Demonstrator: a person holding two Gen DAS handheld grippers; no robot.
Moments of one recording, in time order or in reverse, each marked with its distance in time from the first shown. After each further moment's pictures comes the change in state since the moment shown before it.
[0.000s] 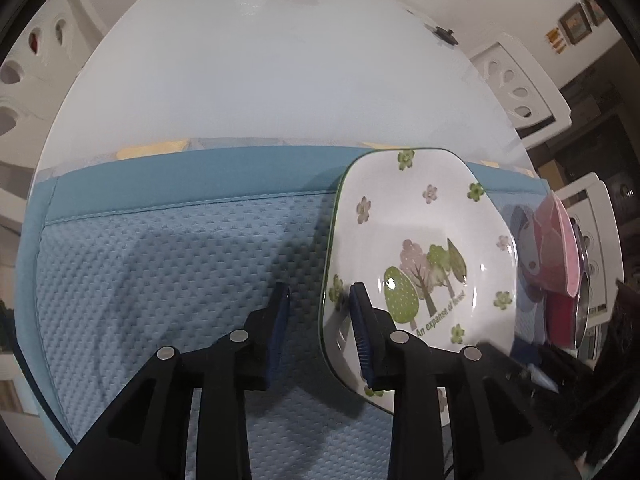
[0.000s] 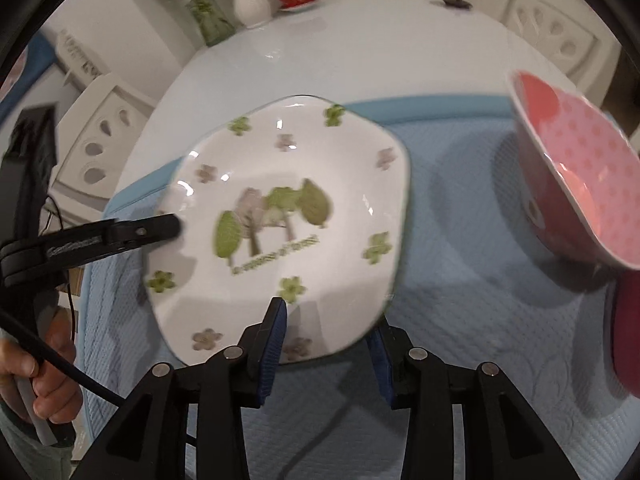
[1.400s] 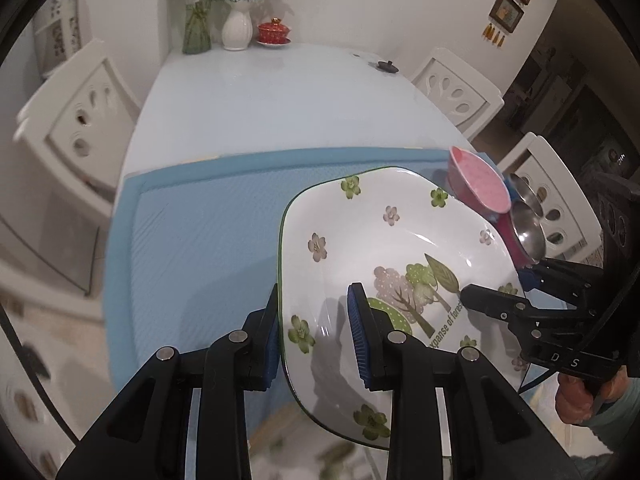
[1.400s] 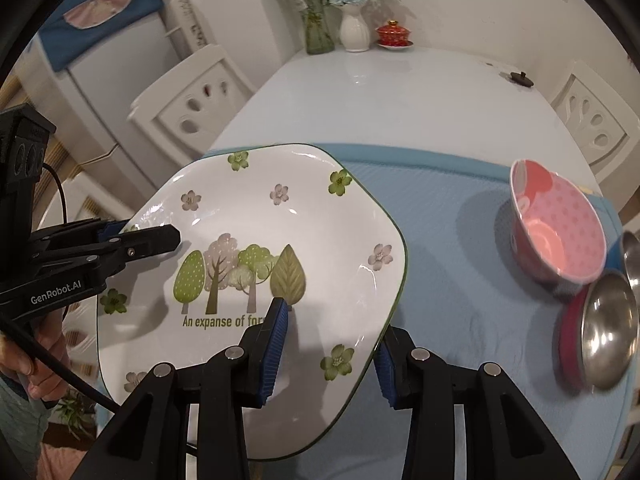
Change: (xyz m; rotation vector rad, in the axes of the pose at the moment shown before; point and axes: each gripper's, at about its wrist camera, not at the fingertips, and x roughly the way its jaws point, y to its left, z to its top) left arm -0.141 -0.041 -0.126 0.149 -0.213 0.044; right arm -0.111 0.053 -0.063 -0.324 -0.070 0.080
